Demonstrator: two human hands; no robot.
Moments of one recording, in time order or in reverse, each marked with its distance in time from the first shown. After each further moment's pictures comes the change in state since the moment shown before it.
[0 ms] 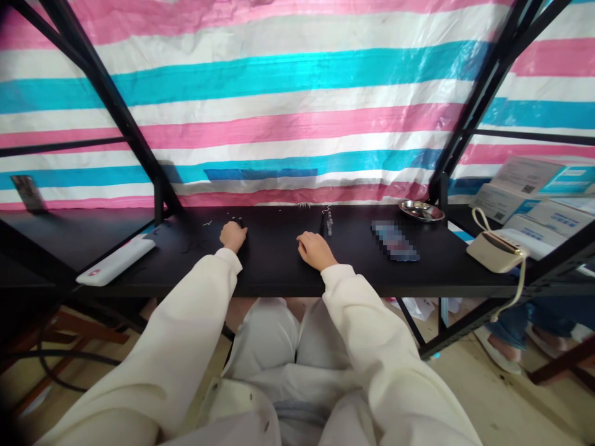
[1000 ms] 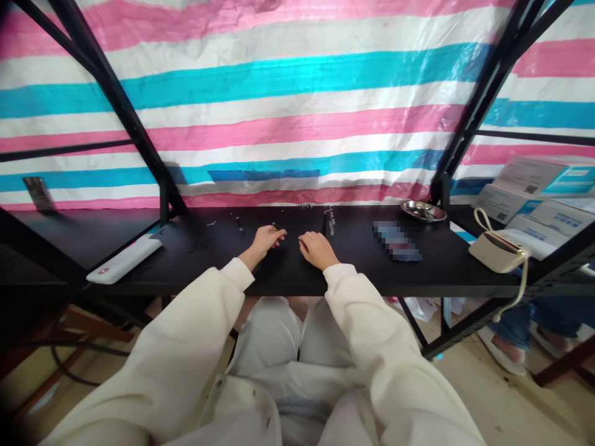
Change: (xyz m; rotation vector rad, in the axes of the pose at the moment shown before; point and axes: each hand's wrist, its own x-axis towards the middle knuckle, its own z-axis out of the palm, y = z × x) left_hand -0.071 0.049 0.011 -0.832 -0.479 0.226; right_hand 0.001 0.000 0.002 -0.046 0.028 -0.045
